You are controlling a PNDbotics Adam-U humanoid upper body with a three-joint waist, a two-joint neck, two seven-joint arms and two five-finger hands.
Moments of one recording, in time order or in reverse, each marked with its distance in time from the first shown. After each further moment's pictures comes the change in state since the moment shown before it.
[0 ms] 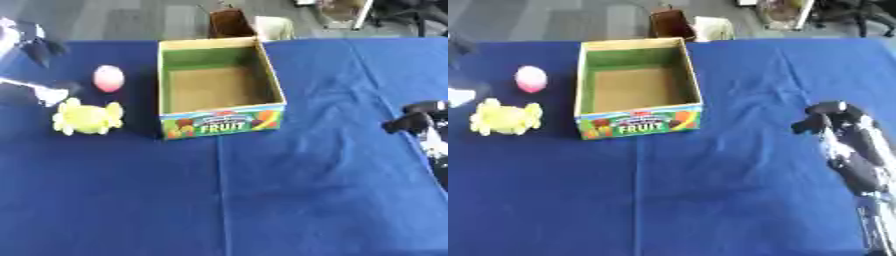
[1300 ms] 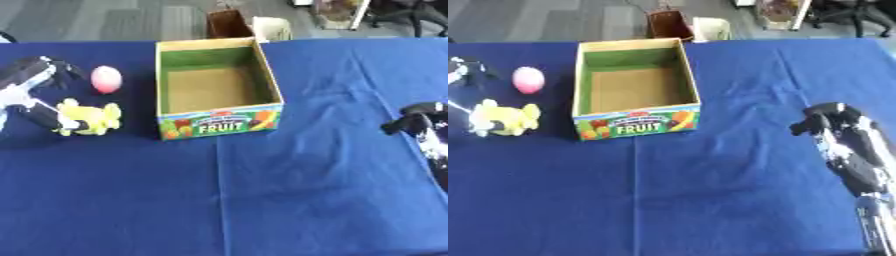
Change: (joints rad) left arm -0.131 -0.087 -0.087 0.325 -0.335 0.010 -0.110; right arm 0.001 0.000 0.001 0.001 0.003 0.004 0.011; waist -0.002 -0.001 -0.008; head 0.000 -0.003
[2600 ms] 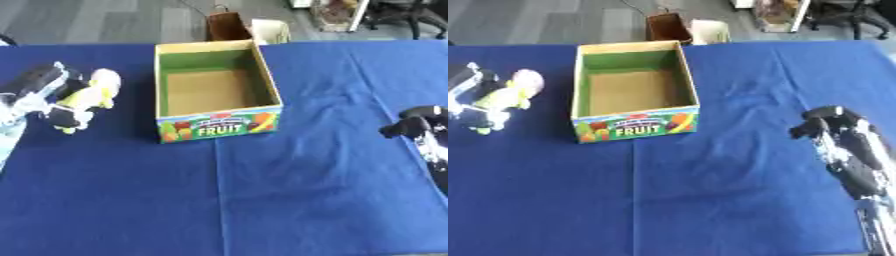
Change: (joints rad) left arm -0.057 -0.044 -0.004 -0.029 0.023 -0.027 0.102; right arm 0.000 0.000 0.001 0.005 0.000 0.000 0.003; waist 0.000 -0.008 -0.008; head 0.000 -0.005
